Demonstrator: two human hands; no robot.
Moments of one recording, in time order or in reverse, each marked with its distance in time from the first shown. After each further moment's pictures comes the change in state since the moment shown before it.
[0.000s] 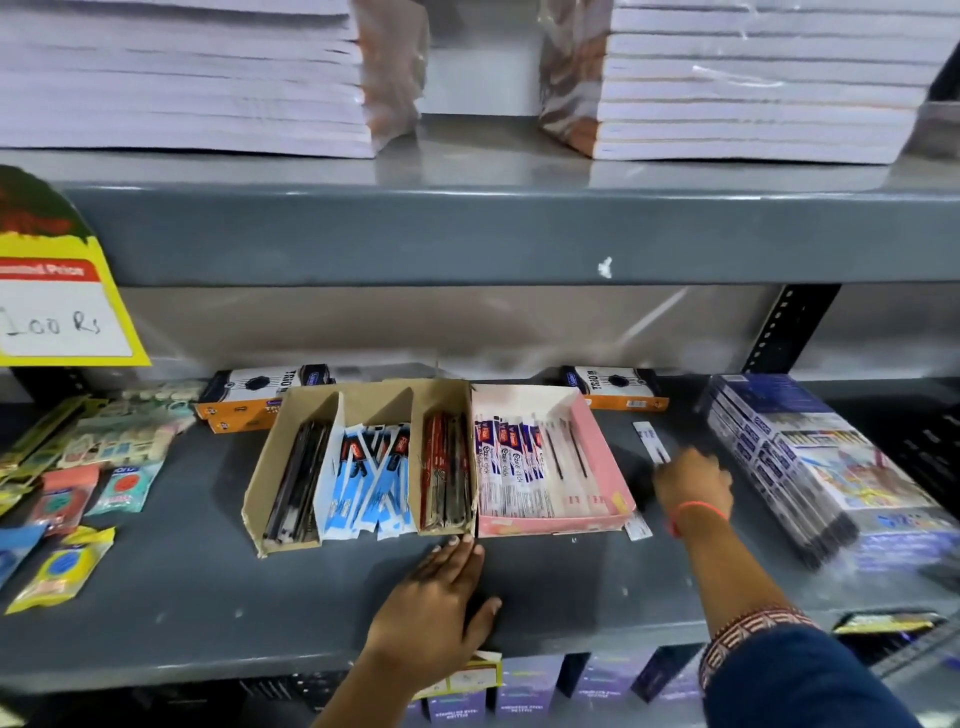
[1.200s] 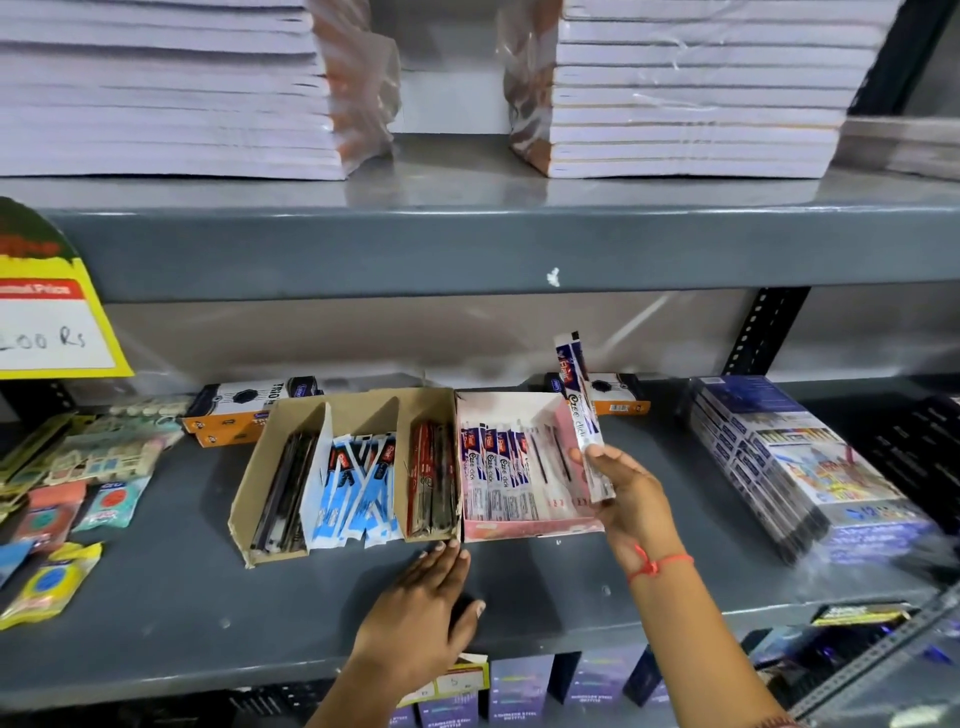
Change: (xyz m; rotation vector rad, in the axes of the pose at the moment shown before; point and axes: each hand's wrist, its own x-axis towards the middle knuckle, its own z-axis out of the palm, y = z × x) left_hand -0.002 0.000 -0.006 0.047 -0.080 -0.040; right_hand -0.064 -0.016 -0.004 1.465 -0.502 -0.002
